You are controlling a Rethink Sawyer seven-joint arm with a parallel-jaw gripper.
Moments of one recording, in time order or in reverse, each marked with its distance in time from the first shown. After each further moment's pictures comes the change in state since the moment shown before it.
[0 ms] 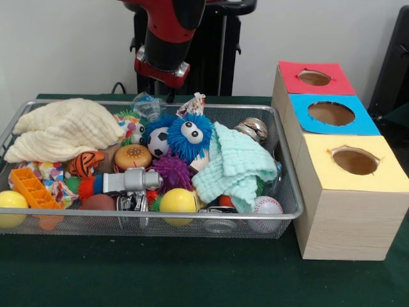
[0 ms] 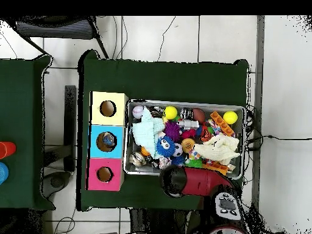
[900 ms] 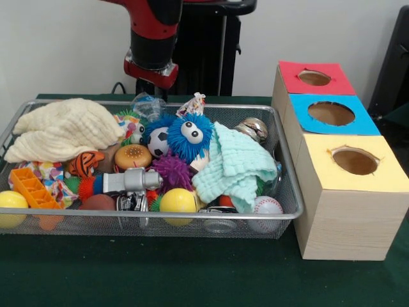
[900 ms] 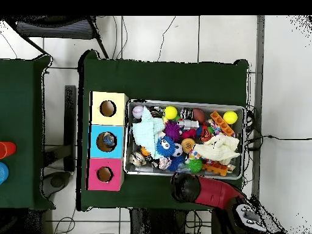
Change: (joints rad) arm -0.170 -0.021 0.083 0.095 -0.001 -0.147 0.000
